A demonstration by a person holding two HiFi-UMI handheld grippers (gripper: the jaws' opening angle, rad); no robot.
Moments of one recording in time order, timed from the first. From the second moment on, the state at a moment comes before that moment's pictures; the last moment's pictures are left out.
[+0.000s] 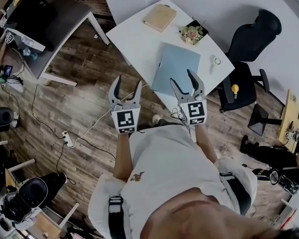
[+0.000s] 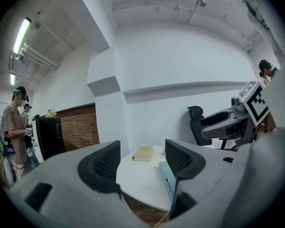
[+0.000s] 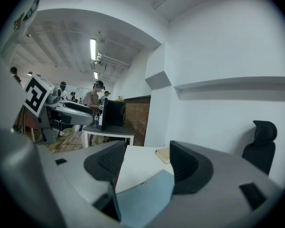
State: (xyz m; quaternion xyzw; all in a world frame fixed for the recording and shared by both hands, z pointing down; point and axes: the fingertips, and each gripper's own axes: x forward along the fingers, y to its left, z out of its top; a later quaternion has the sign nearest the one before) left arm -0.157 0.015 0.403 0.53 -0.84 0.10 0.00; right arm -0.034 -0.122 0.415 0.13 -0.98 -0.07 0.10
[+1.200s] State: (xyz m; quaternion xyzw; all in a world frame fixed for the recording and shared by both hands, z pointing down) left arm -0.271 -0.092 0.432 0.68 -0.73 0.10 0.02; right arm -0.115 -0.178 0.436 0.29 -0.94 -0.04 0.15
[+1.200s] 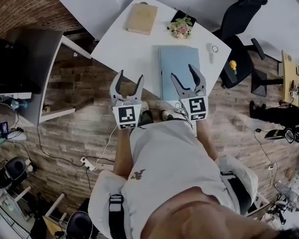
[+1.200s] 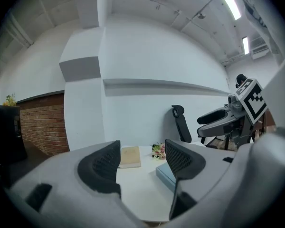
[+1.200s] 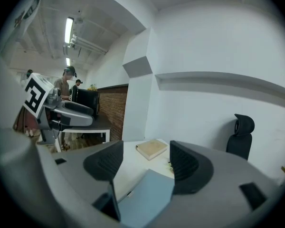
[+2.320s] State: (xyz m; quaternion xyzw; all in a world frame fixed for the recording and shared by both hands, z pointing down) left arm -0.232 -0.142 0.536 0.80 -0.57 0.13 0.11; right arm -0.087 -0.158 0.523 0.35 -0.90 -0.01 0.27
